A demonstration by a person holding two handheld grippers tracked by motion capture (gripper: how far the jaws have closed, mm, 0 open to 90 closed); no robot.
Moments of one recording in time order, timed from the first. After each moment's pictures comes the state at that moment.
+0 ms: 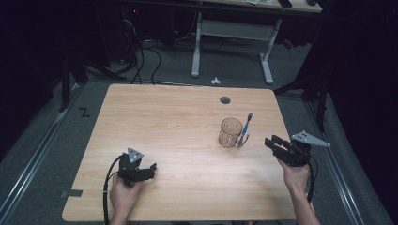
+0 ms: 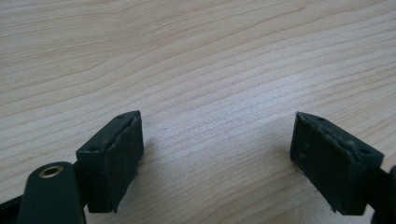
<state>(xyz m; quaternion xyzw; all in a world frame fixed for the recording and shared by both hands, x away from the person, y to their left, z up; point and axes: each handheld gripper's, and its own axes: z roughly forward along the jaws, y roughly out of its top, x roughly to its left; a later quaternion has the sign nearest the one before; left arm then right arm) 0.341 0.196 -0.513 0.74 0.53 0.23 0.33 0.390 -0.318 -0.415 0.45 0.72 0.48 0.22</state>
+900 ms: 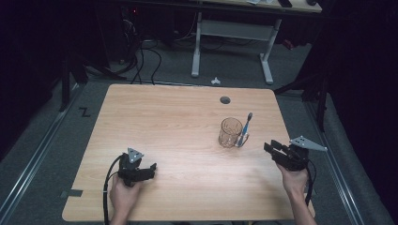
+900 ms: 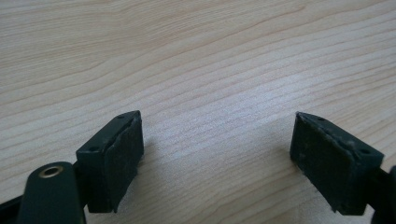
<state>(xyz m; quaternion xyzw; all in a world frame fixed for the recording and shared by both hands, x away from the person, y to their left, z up) 0.341 0.196 -0.513 0.74 0.53 0.23 0.33 0.385 -0.320 -0.431 0.47 0.72 0.46 0.21</state>
